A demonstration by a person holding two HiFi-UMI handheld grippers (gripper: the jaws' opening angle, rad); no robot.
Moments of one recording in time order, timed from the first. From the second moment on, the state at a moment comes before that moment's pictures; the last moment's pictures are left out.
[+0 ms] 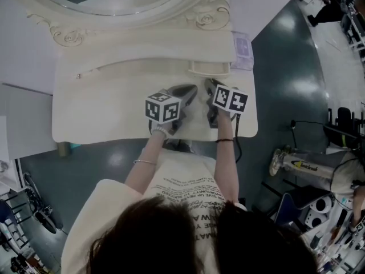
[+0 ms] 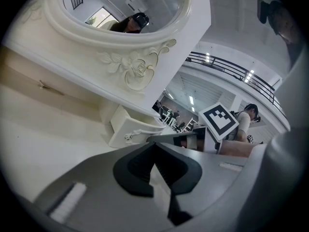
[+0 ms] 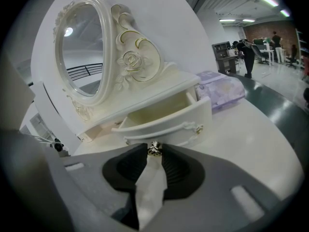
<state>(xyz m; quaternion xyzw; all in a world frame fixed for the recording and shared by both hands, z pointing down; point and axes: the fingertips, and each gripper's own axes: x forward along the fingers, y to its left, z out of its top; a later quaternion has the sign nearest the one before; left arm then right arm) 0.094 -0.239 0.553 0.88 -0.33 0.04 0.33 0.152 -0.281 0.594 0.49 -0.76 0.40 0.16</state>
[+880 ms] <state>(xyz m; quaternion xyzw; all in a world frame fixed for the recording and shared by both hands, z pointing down) 0.092 -0.254 0.552 0.88 -0.34 0.04 0.33 0.151 -0.294 0.596 0.48 -0.77 0.39 0.16</state>
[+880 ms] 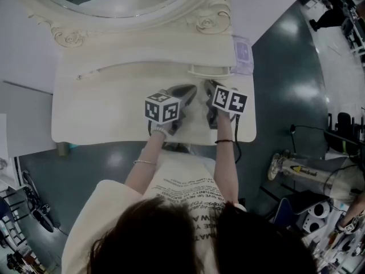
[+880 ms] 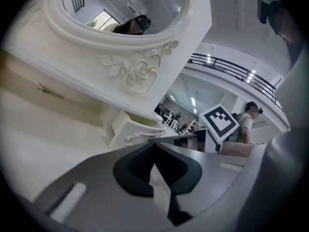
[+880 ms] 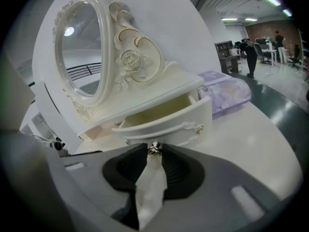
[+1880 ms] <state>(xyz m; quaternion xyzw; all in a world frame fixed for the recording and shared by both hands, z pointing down) 0.093 -0.273 0.553 0.88 -0.35 0.03 0.33 0.152 -0.316 0.593 0.48 -0.77 0.39 0.16</state>
